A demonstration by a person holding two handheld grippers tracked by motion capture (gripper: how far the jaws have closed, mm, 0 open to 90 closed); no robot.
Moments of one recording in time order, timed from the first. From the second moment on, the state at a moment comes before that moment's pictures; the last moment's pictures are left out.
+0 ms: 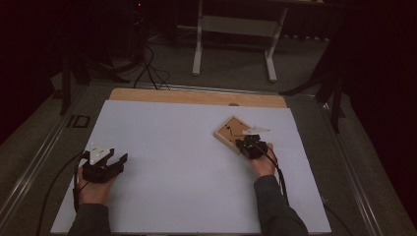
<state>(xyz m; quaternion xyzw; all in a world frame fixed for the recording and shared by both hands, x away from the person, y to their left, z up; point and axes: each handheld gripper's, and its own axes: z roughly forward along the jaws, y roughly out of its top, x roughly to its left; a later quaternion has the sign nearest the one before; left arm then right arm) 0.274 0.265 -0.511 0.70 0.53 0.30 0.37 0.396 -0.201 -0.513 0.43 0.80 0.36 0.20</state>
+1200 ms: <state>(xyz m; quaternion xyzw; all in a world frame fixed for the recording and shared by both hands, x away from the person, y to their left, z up) 0.275 0.264 -0.512 0.70 0.53 0.30 0.37 0.362 -0.119 -0.514 0.33 0.85 0.37 0.17</state>
